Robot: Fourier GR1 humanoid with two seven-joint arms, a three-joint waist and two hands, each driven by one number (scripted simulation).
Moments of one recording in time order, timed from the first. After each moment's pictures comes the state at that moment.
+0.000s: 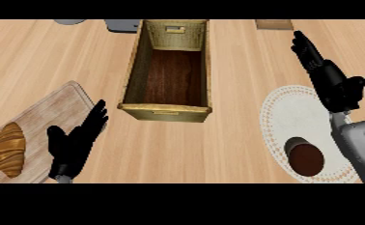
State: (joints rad) left arm 0.04 0.39 -0.31 -1.50 0.33 0.19 0.12; right arm -0.37 -0.56 0.24 -1.36 -0.25 -0.10 -0.07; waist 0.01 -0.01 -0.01
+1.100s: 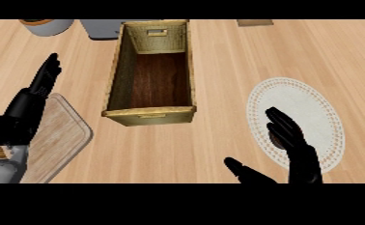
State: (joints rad) left arm -0.12 0.58 -0.16 -1.56 0.15 0.22 -0.03; right arm 0.14 -0.29 0.46 -1.86 0.33 -0.69 -0.48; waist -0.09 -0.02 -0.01
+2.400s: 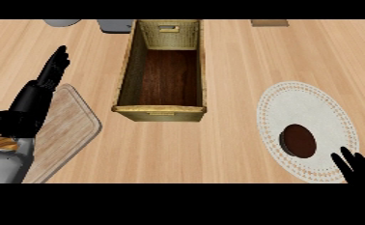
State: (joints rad) left arm -0.18 0.55 -0.16 -1.56 0.13 0.17 -0.03; right arm 0.64 -0.80 0.26 -2.35 0.91 -0.11 0.43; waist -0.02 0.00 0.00
